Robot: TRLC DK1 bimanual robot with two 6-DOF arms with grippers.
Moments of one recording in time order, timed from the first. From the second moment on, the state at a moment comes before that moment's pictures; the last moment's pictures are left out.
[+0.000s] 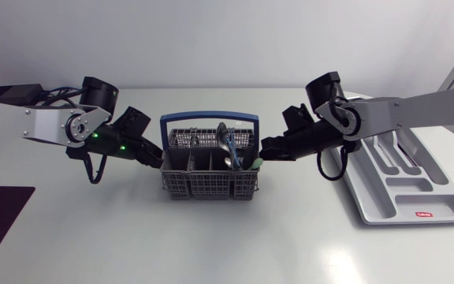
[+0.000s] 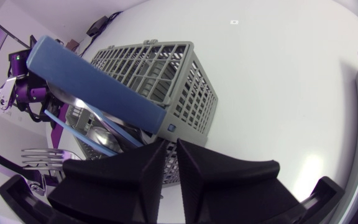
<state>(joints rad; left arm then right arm) -0.18 1.74 0.99 -0.19 0.39 0.37 0.28 1.80 1.07 -0.24 -0.54 0.15</state>
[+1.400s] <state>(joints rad) -0.41 1.24 0.88 -0.40 0.41 0.43 0.39 1.20 0.84 -0.44 -0.26 -0.03</state>
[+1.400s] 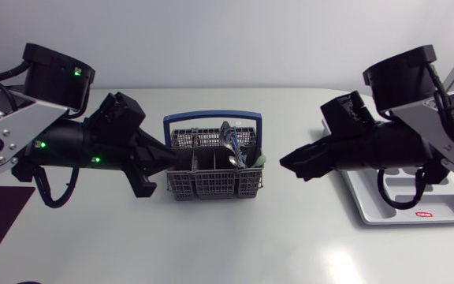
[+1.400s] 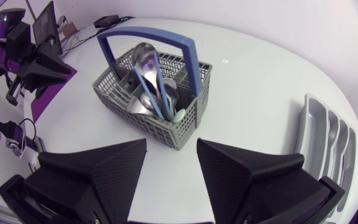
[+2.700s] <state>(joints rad) -0.49 1.32 0.90 -0.31 0.40 0.44 0.71 1.67 1.33 -0.69 0.03 0.03</state>
